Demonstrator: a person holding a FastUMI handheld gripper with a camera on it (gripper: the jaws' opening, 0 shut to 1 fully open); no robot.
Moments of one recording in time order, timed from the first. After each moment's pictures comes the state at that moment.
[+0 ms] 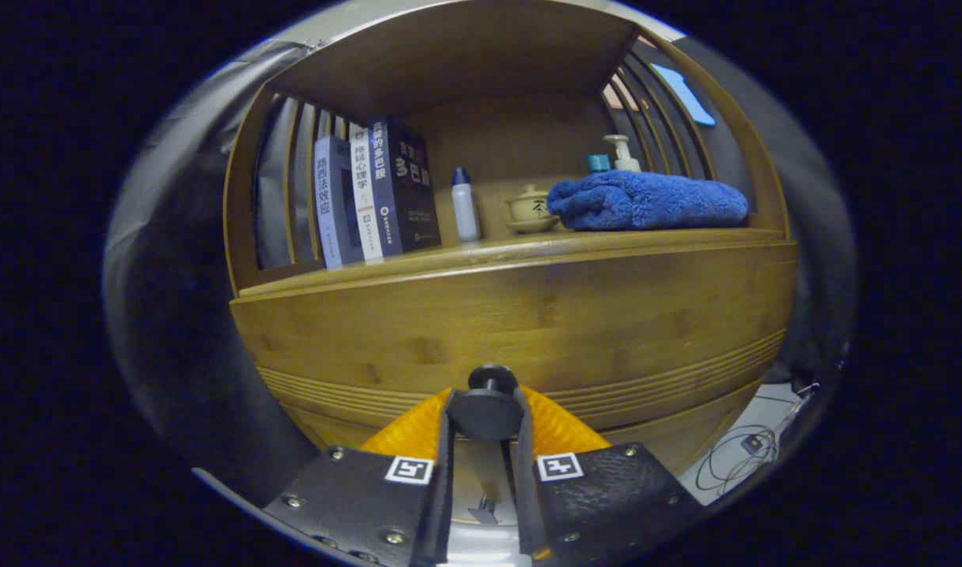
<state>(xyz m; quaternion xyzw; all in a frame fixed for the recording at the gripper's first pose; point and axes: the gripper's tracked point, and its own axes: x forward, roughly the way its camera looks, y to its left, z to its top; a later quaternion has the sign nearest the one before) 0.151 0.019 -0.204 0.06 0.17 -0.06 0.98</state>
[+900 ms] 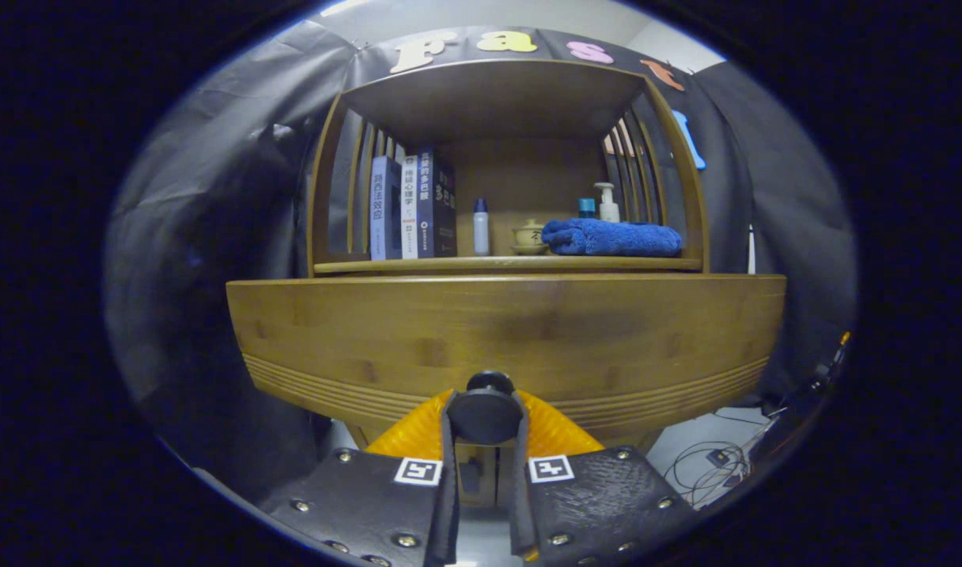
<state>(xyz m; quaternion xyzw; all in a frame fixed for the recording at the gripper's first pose) 0.017 0.040 -0.177 0.00 0.13 -0.06 0.99</state>
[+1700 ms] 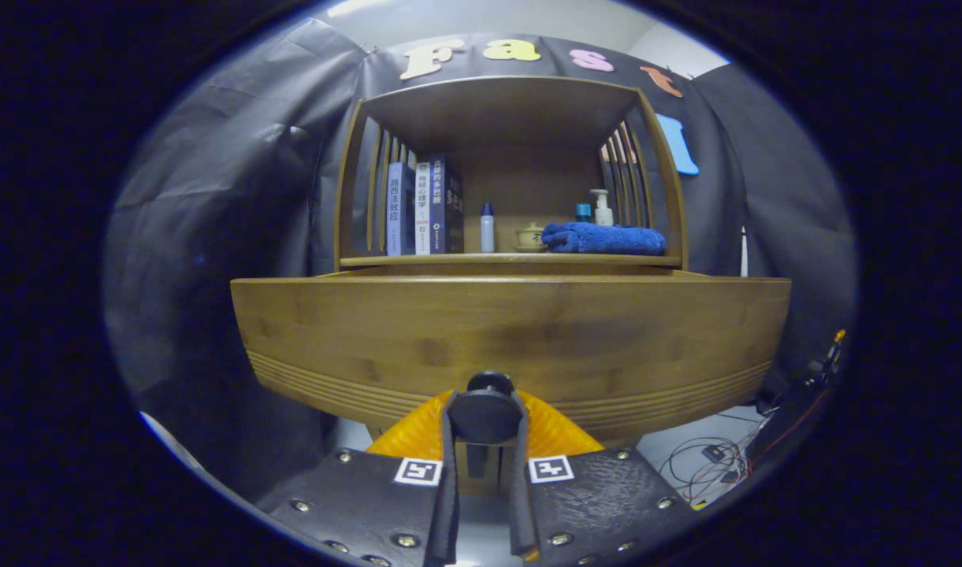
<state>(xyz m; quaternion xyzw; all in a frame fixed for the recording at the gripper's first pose) -0.029 0.053 -0.176 0.00 0.12 -0.05 0.99</state>
